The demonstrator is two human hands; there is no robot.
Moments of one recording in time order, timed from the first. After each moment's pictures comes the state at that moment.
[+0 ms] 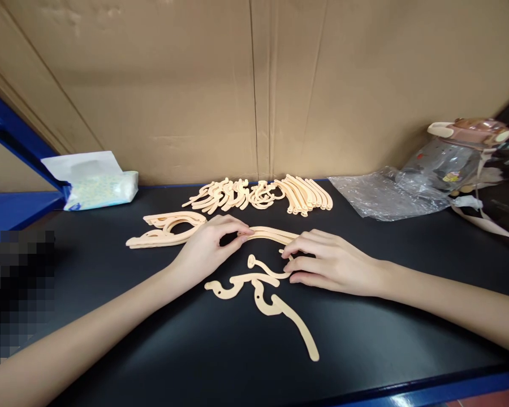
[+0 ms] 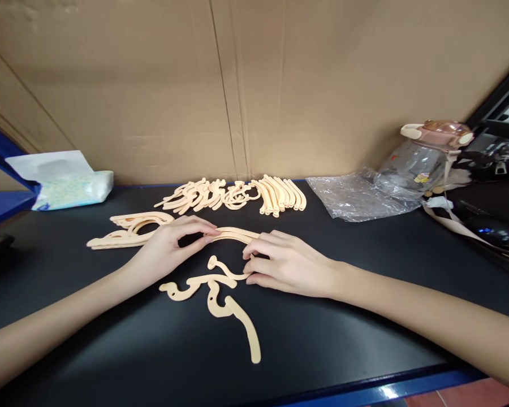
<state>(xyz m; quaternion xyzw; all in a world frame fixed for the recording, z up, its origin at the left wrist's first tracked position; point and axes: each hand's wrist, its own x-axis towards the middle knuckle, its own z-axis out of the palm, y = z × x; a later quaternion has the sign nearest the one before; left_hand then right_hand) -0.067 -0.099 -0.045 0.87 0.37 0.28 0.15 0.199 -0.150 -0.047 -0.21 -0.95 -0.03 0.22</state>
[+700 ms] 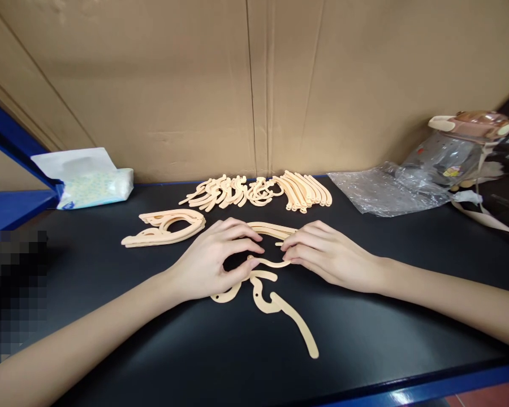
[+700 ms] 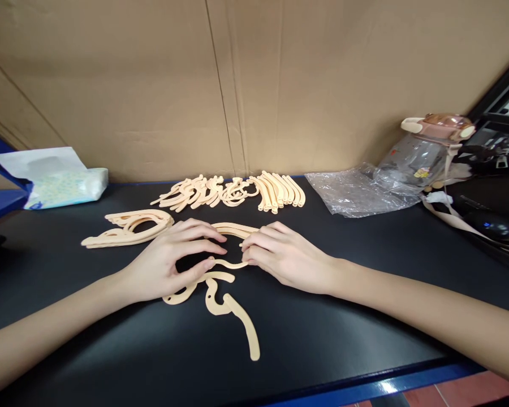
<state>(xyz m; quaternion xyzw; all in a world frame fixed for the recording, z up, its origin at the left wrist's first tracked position) -0.062 -0.119 -0.038 0.94 0.26 0.22 0.08 0.199 -0.148 -0.050 -0.24 -0.94 -0.07 0.23</state>
